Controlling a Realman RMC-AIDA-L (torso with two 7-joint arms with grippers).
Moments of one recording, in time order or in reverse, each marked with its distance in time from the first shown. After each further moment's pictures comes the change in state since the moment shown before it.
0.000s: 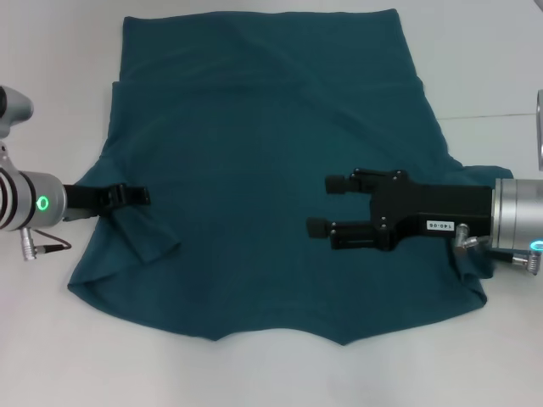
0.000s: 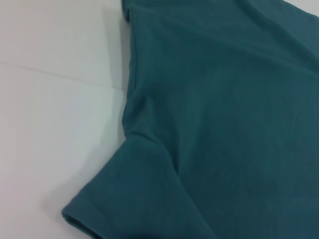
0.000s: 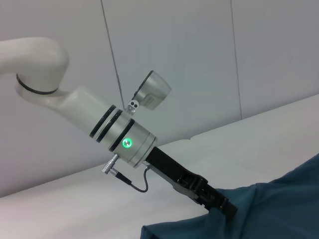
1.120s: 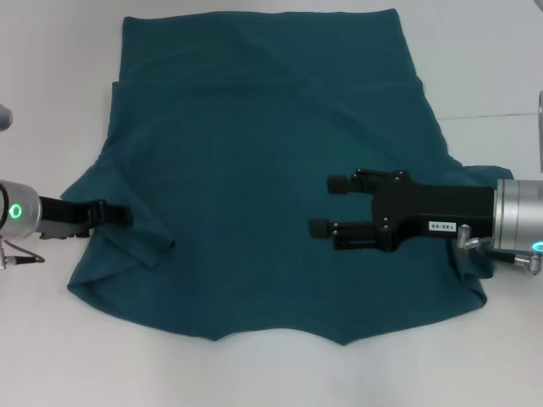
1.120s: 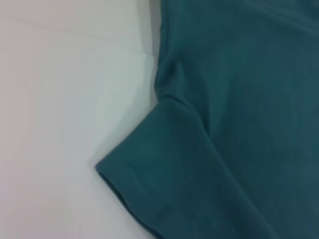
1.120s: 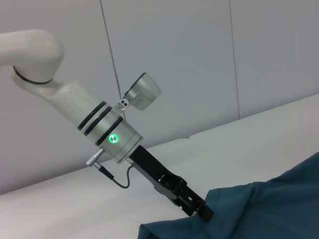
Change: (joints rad) left arm 0.024 0.031 0.006 0.056 0.102 0.139 -0.105; right arm -0.004 -0.001 0.000 -0.001 0.000 0.002 -0.008
